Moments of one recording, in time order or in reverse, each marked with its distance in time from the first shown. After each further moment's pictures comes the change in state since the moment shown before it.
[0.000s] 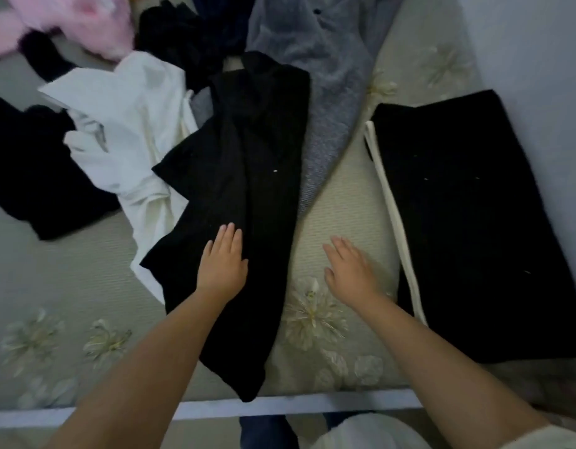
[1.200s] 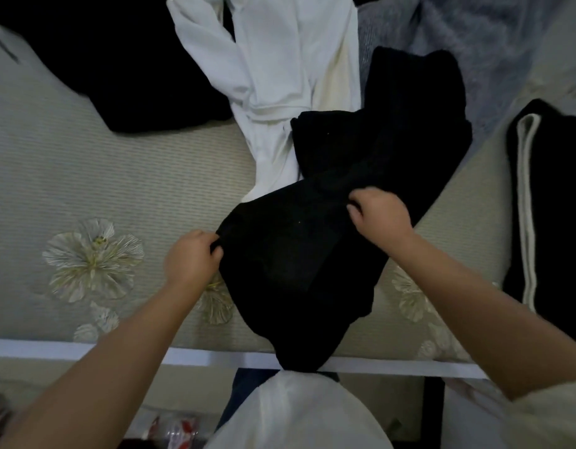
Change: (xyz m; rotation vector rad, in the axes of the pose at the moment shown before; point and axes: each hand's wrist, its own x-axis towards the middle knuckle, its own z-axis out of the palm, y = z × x) left_hand -0.072 -0.298 0.080 -0.505 0.065 -0.291; right_hand 0.092 -0.248 0.062 -0.409 0.134 -0.095
